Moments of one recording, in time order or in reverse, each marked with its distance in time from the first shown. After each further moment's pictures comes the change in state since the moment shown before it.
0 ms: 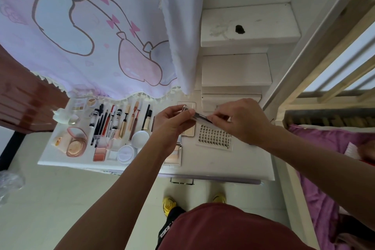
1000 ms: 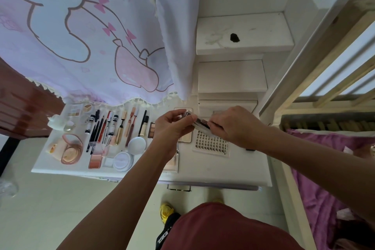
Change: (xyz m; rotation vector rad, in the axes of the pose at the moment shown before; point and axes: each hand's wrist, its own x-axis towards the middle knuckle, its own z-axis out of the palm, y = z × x) left_hand 0.008 -0.001 0.014 0.096 0.064 0.008; right_hand 0.010 0.003 -0.007 -0.149 -0.256 -0.045
